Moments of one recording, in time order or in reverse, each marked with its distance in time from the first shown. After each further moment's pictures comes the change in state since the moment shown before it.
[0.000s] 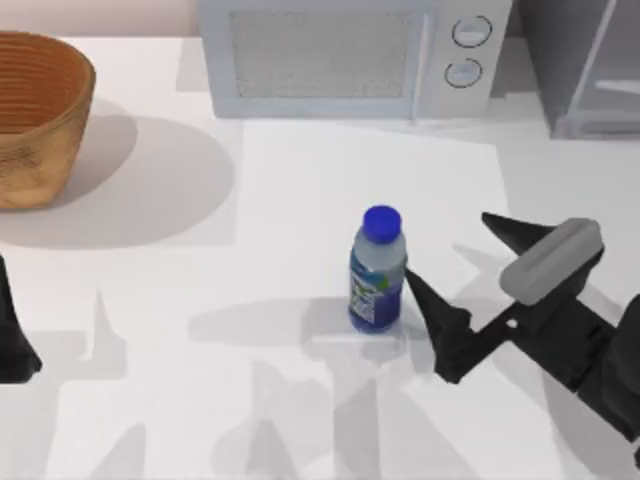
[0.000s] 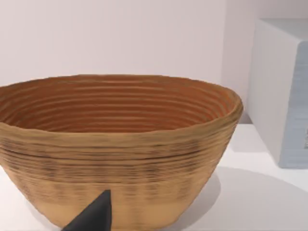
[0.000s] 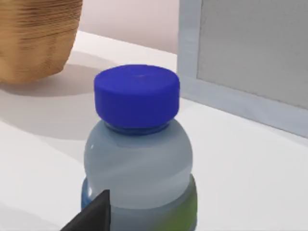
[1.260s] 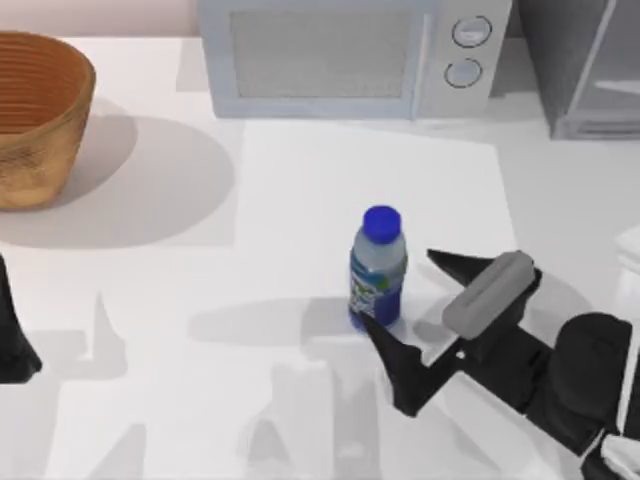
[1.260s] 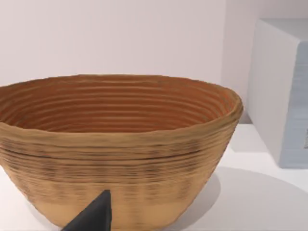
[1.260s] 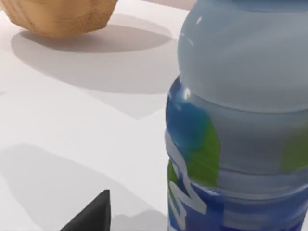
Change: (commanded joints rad) left arm 0.000 0.000 0.000 0.000 0.000 0.000; right arm 0.079 0.307 0.098 0.168 -0.004 -0.008
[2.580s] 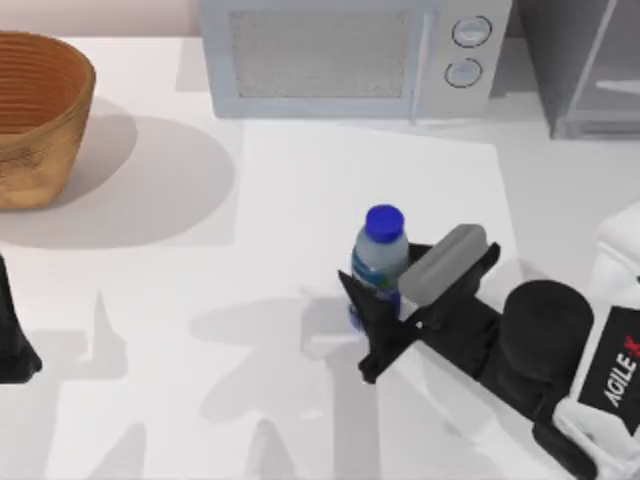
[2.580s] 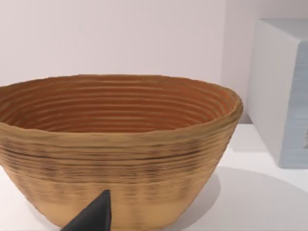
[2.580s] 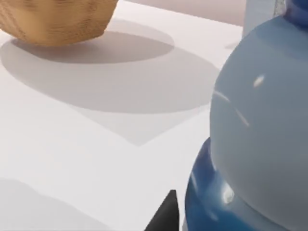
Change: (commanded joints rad) left arm 0.000 0.000 0.000 0.000 0.000 0.000; right arm 0.024 0.030 0.170 -0.141 0.025 0.003
